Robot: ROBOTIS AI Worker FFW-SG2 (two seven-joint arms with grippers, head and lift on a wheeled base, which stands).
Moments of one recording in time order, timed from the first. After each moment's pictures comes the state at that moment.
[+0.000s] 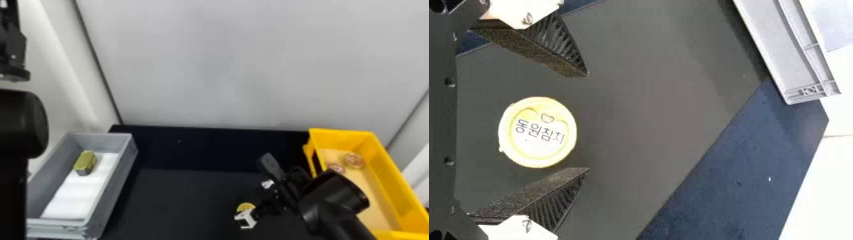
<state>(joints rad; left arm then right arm) -0.36 0.28 0.05 -2.26 -0.28 0.22 0.19 -0.36 -0.11 0.37 -1.09 0.32 0.63 0.84</state>
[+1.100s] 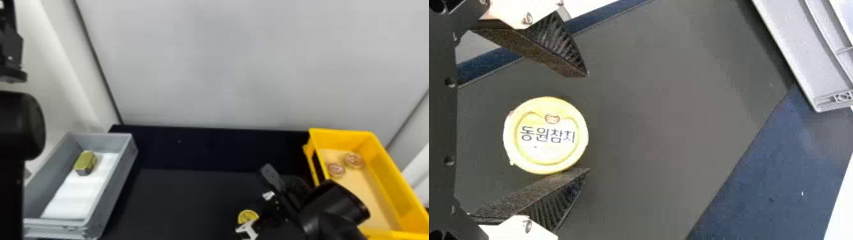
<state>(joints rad) -0.36 0.28 0.05 -2.27 -0.28 0.22 0.19 -0.32 -0.11 0.37 -1.10 0.34 0.64 0.85</state>
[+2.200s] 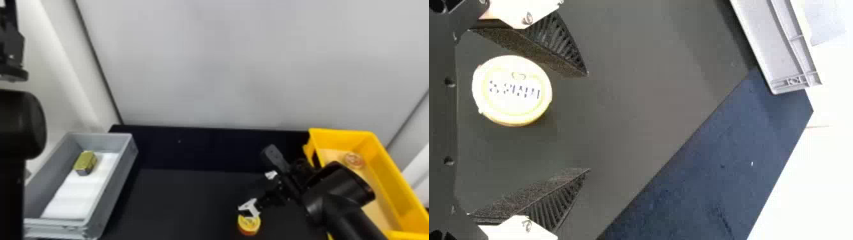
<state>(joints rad) -0.36 0.29 0.05 -2.27 -0.28 0.23 0.18 -0.38 -0.12 0.36 -1.13 0.34 0.63 0.86</state>
